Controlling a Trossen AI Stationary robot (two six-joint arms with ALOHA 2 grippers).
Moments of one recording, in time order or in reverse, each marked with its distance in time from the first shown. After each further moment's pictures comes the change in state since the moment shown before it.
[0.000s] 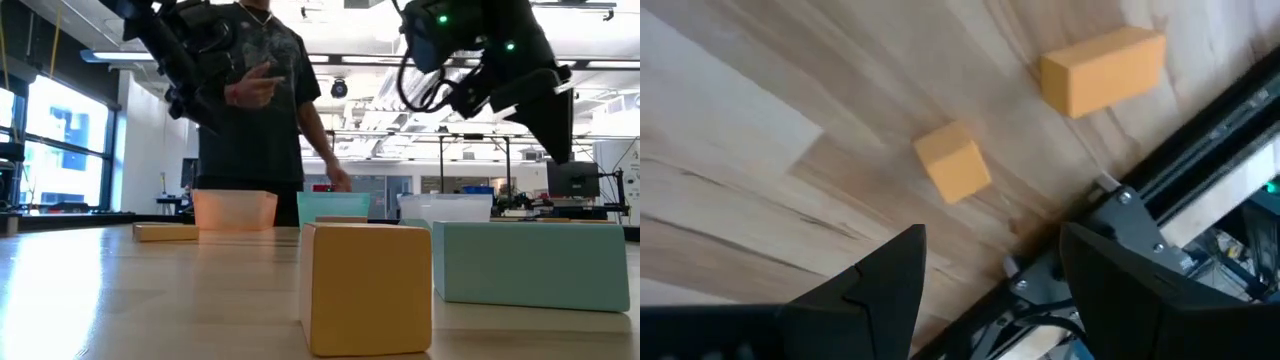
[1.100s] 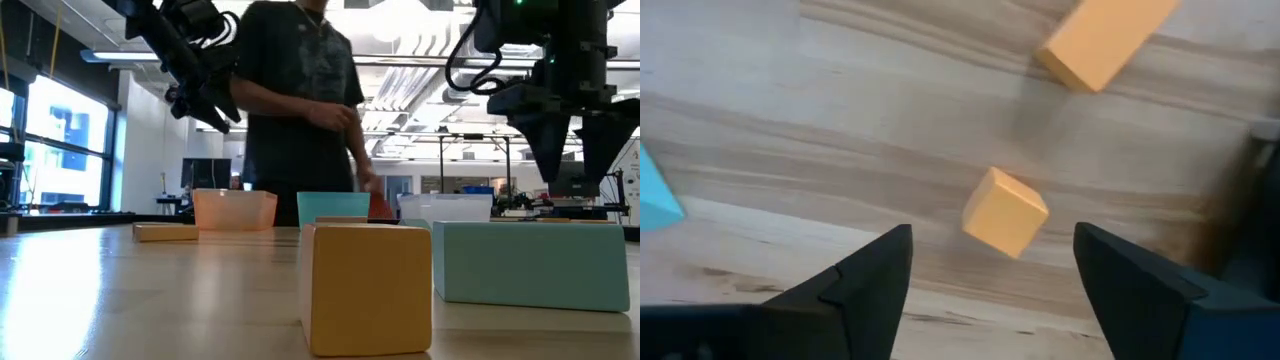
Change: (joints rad) left arm -0.040 0.001 0.000 0.024 -0.004 -0.091; right arm 0.000 -0.451 -0.438 0.451 0.019 0.610
